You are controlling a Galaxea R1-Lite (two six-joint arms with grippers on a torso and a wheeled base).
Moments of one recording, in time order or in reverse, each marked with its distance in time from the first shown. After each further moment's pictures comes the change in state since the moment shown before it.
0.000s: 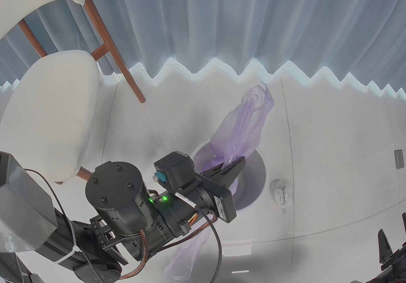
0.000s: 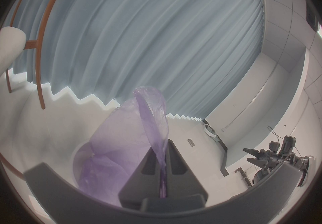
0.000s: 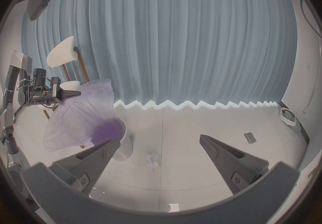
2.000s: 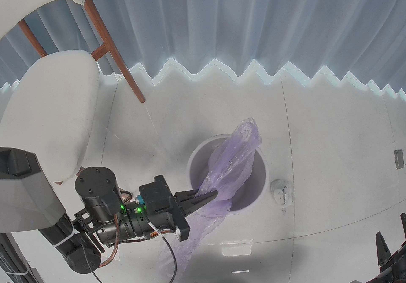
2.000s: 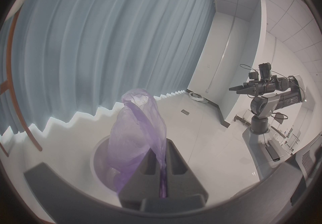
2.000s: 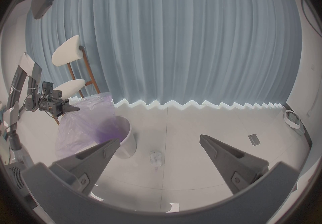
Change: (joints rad) left arm 0.237 0.079 0.194 -0.127 -0.465 0.459; right arm 0.007 0.005 0.000 -0.001 0.035 -0.017
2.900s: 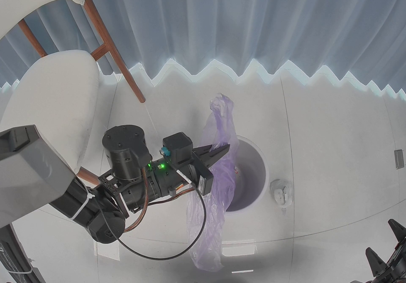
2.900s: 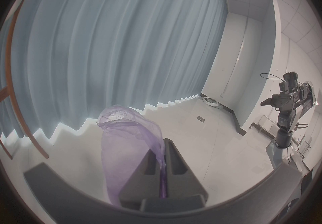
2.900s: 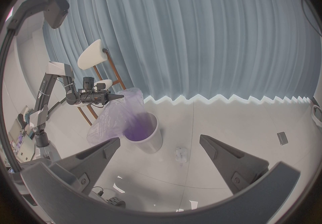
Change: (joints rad) left arm 0.021 0.044 -0.374 0.268 0.104 -0.040; right arm 0.289 0.040 0.000 0.011 -0.002 0.032
